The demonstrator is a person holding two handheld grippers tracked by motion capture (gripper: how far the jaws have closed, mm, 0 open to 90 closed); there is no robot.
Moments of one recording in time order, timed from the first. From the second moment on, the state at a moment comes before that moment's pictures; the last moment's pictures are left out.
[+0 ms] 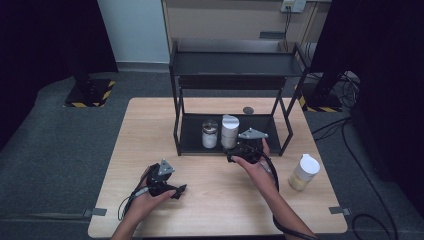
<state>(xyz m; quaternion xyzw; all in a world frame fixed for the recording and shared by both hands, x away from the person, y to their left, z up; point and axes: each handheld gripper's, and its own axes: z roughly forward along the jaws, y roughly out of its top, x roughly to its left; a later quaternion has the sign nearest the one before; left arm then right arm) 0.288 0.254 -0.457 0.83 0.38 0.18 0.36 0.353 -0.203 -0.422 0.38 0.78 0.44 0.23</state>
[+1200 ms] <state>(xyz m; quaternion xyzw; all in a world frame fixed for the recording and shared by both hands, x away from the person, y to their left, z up) 0.287 0.254 -0.457 0.83 0.38 0.18 0.36 0.303 -0.228 -0.418 0.30 0.83 0.42 0.20</state>
